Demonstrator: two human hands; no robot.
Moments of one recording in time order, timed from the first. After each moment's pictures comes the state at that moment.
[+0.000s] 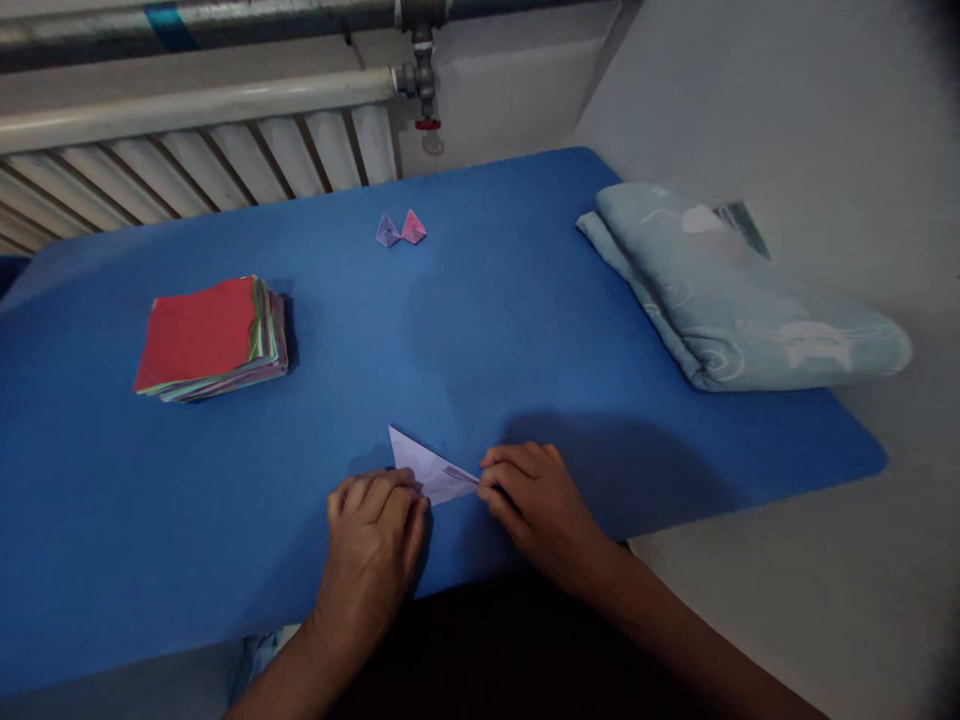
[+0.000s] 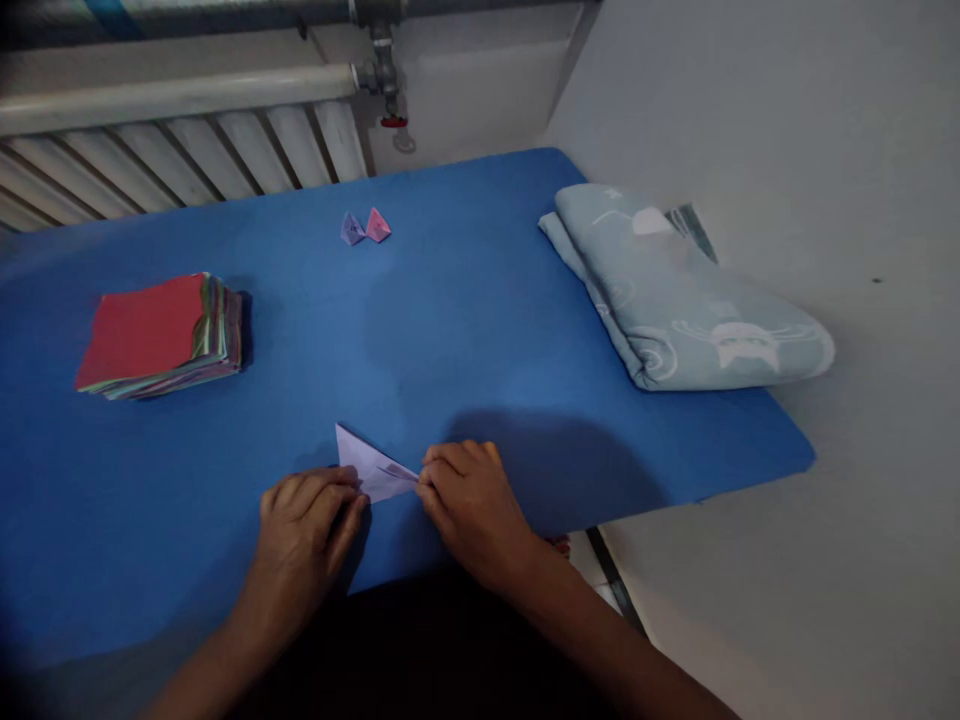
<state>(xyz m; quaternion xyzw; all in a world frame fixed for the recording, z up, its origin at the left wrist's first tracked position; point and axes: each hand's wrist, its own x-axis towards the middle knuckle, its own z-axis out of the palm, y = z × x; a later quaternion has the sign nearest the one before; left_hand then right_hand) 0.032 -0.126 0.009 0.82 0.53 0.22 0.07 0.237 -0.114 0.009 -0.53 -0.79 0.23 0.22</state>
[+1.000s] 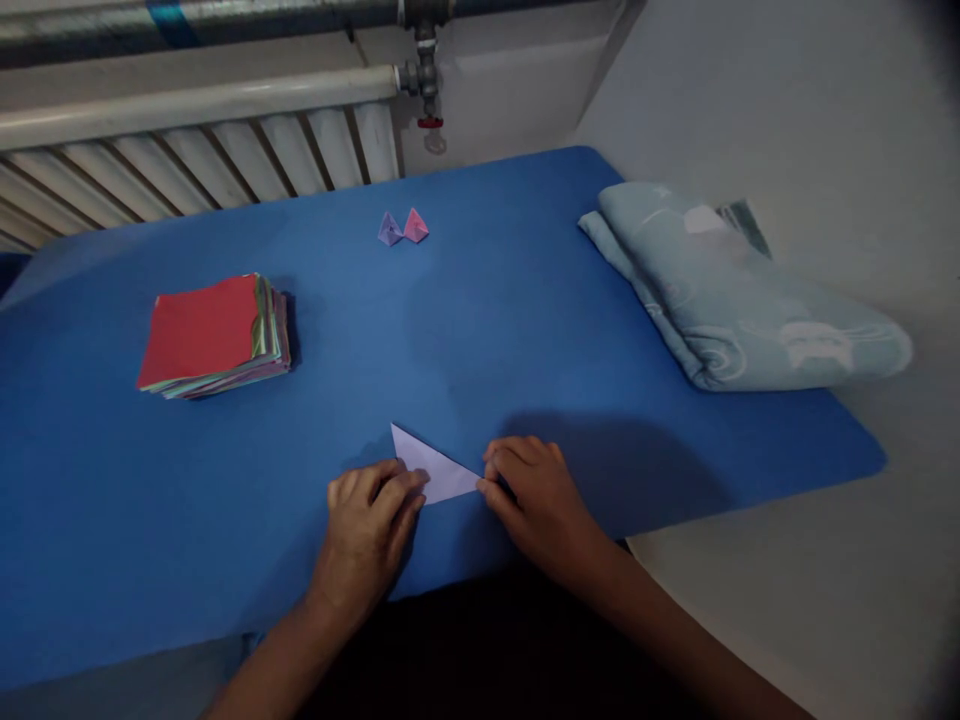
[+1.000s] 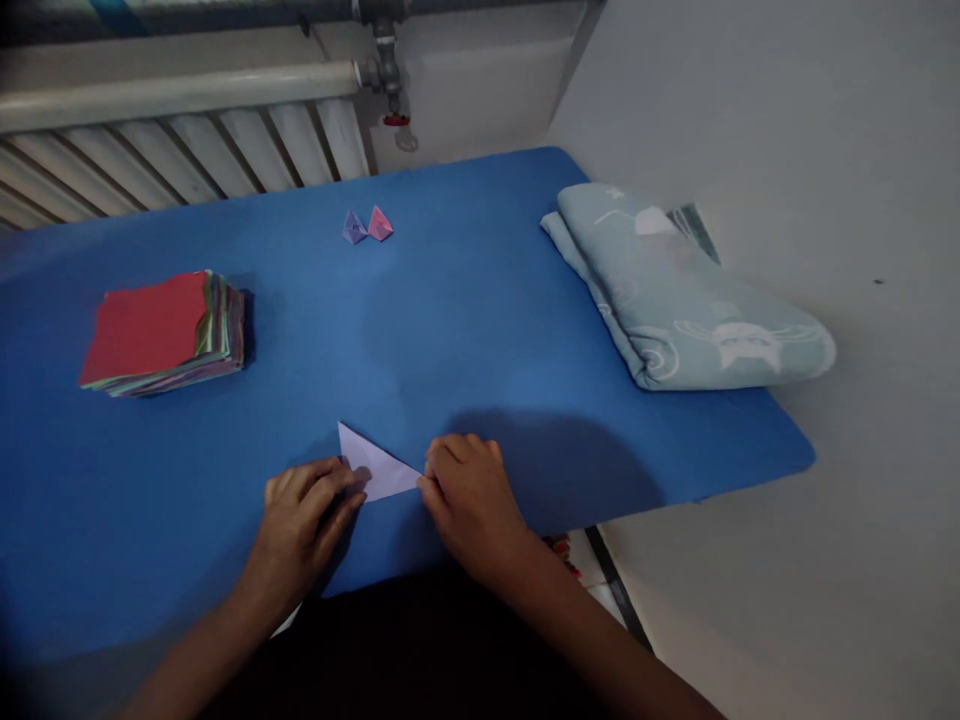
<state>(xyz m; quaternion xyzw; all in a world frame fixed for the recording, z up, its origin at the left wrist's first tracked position) 0.012 -0.120 -0.005 0.82 0.52 0.22 0.07 0.229 -0.109 0.014 -0.57 -0.76 0.24 0.20</state>
